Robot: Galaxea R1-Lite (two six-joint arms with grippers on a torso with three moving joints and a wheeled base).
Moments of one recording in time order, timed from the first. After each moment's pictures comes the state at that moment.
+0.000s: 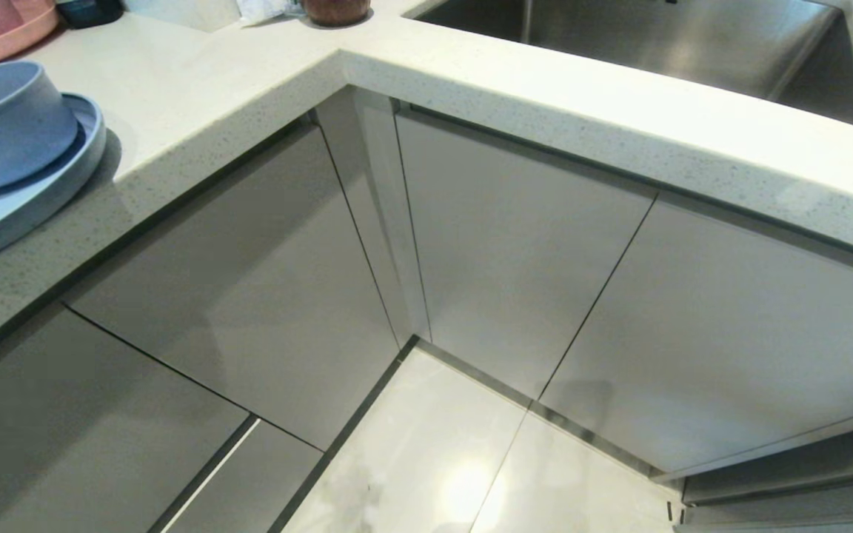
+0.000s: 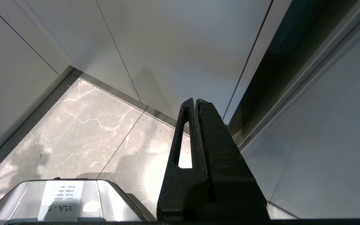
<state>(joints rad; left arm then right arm) 0.01 0.00 -0.01 -0.17 0.00 0.07 0.00 0.00 0.00 0.00 0.00 0.02</state>
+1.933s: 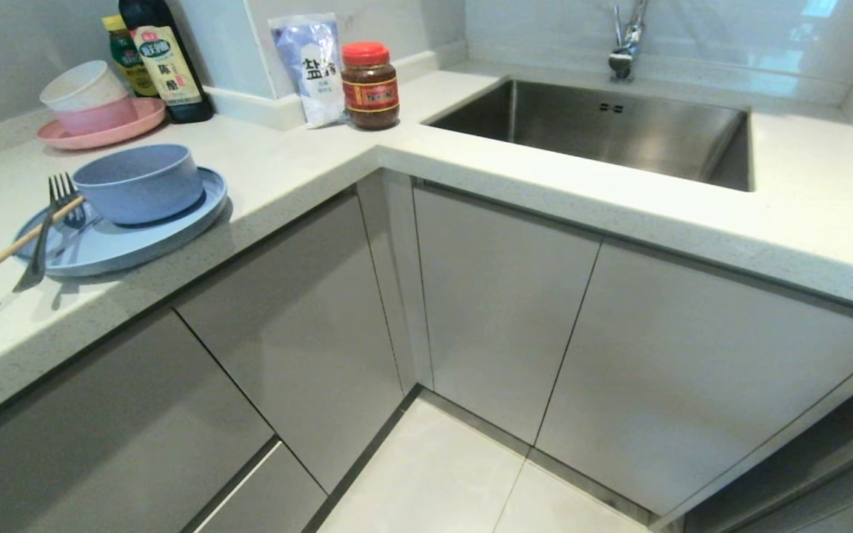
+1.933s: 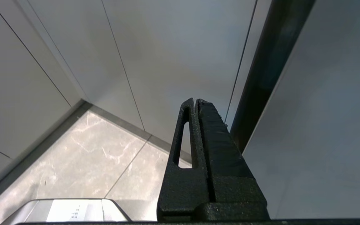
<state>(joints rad) 0.01 0.00 0.00 -0.06 -0.01 -0.02 0.00 0.00 0.00 0.00 0.00 0.02</state>
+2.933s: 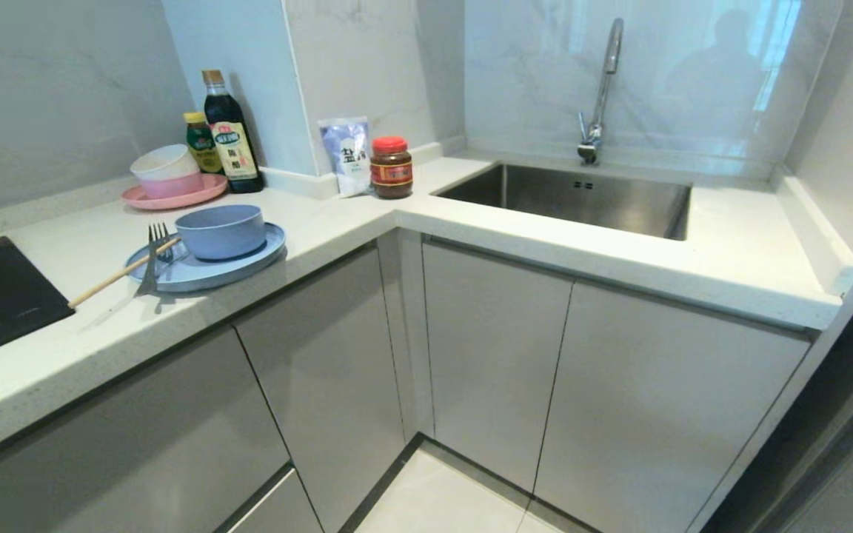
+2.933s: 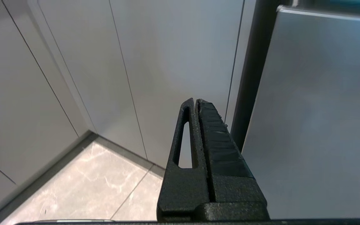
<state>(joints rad) 0.01 0.00 0.00 -0.06 0.00 -0.03 0.00 0.00 0.00 0.00 0.00 0.02</state>
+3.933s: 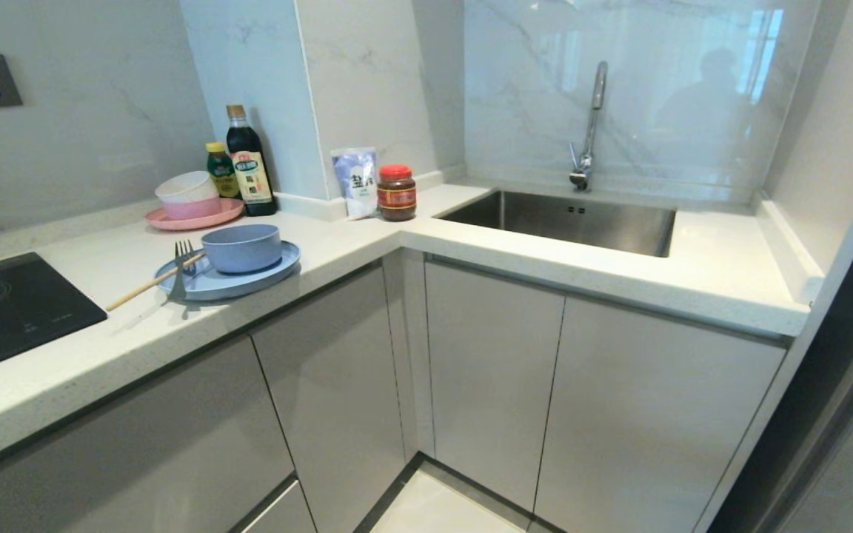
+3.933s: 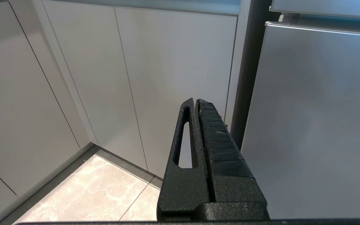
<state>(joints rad) 0.01 0.00 0.00 -0.06 0.00 -0.04 0.00 0.00 0.00 0.00 0.00 0.02</state>
